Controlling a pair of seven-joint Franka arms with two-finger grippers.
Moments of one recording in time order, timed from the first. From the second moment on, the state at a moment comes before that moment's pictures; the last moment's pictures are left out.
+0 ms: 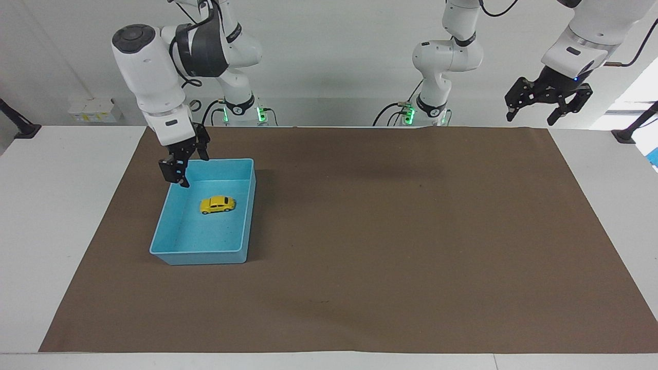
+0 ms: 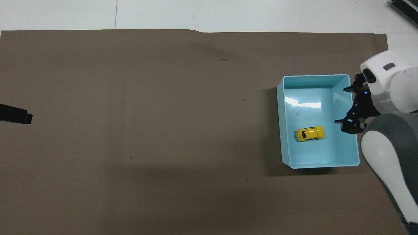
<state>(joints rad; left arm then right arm) -0.06 -0.05 0.02 -1.50 -0.01 1.44 0.15 0.16 -0.05 -0.12 -1.84 -0.01 1.87 -1.11</state>
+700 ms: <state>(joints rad) -0.06 -0.05 0.02 -1.50 -0.01 1.44 0.15 0.17 -0.15 -0.11 -1.79 -0.01 1.68 -0.20</state>
